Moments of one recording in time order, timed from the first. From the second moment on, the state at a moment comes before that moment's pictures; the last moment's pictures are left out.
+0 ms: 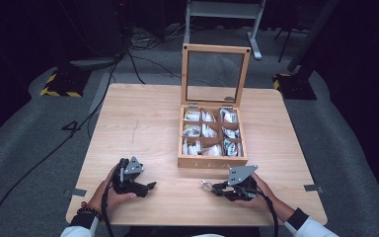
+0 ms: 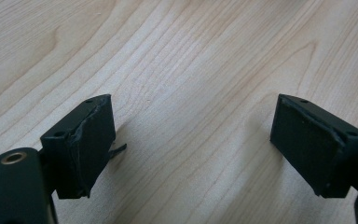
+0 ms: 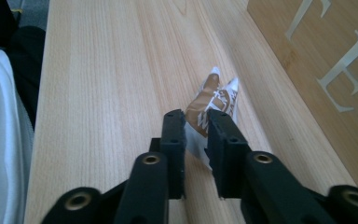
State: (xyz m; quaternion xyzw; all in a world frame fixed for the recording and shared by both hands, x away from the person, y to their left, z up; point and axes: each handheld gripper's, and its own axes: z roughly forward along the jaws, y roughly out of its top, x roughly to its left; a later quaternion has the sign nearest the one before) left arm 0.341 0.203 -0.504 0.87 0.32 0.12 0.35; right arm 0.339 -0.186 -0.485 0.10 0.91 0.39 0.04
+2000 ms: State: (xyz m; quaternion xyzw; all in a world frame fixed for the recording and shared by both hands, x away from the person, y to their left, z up) left arm 0.388 0.194 -0.479 0.86 0.32 0.15 0.36; right arm 0.413 -0.328 -0.484 0.36 0.82 0.41 0.16
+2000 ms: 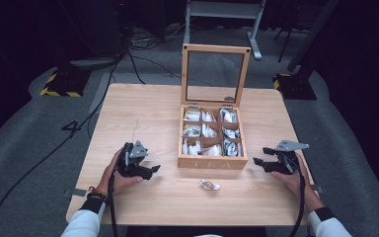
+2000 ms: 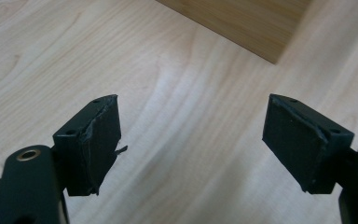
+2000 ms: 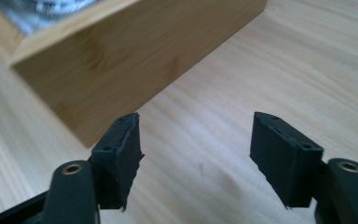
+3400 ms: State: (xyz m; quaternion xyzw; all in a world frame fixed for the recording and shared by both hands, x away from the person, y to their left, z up) left arm 0.536 0.140 -0.413 0.81 0.39 0.16 0.40; right arm 0.536 -0.286 -0.393 0.37 0.80 0.42 0.21
